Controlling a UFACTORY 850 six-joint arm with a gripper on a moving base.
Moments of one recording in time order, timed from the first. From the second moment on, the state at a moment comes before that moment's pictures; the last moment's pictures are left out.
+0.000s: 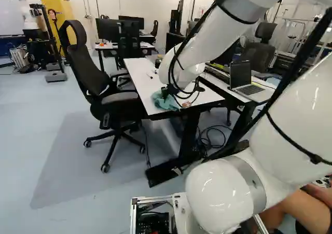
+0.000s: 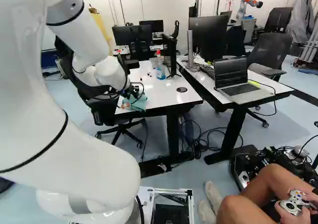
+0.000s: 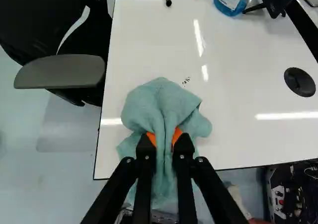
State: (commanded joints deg) arm 9.5 10.4 -29.9 -2.2 0.4 0.0
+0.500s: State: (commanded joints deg) arm 9.6 16.2 -28.5 -0.3 -6.5 0.0
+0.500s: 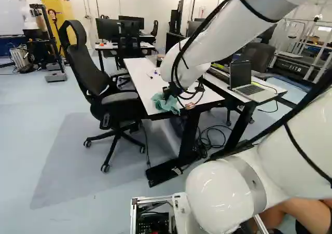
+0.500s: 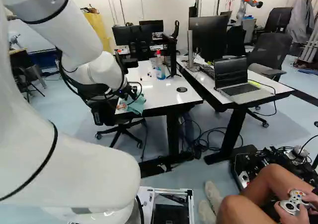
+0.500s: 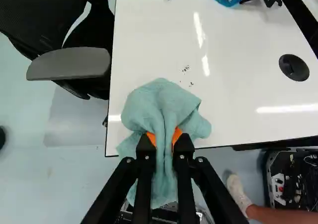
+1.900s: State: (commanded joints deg) arm 2.7 16.1 -31.1 0.3 -8.3 0.0
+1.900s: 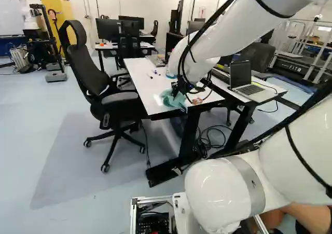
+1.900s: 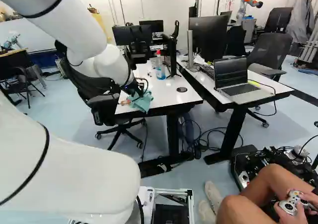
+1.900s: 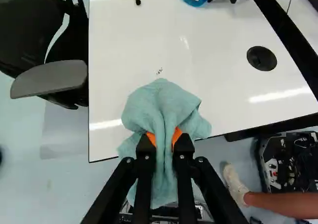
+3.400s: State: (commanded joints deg) arm -1.5 -7.2 -50.4 0.3 0.4 0.0
